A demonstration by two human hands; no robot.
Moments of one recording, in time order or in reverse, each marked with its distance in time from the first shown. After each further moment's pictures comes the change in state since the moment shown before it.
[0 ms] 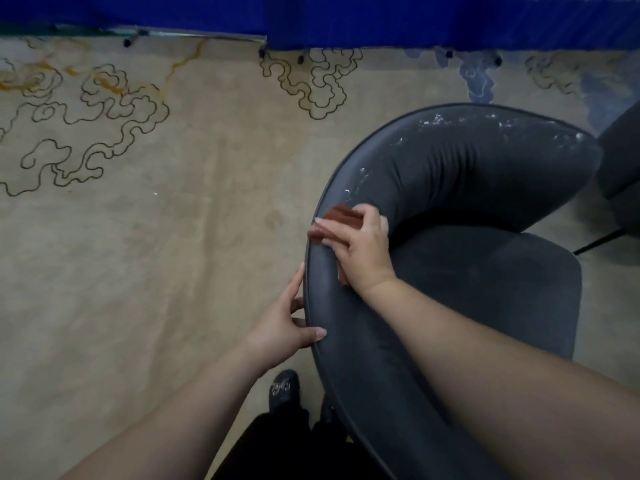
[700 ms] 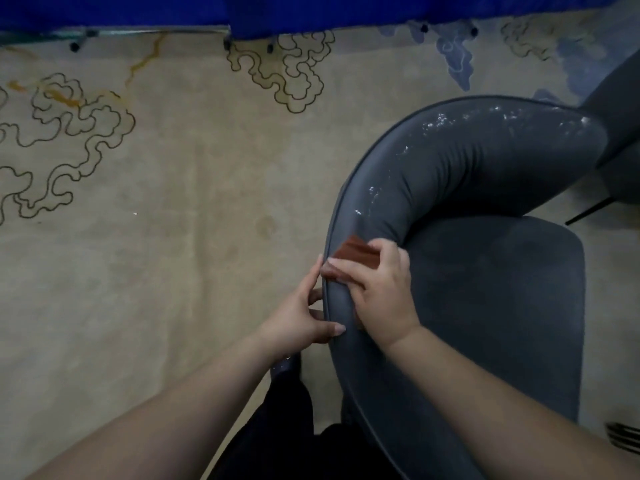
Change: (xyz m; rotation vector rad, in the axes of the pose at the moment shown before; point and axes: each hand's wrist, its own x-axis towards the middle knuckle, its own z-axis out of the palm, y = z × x) left_hand 0.066 0.039 -0.045 0.005 -0.231 -0.030; right_hand -0.009 -0.011 0.013 -0.098 0.104 0.074
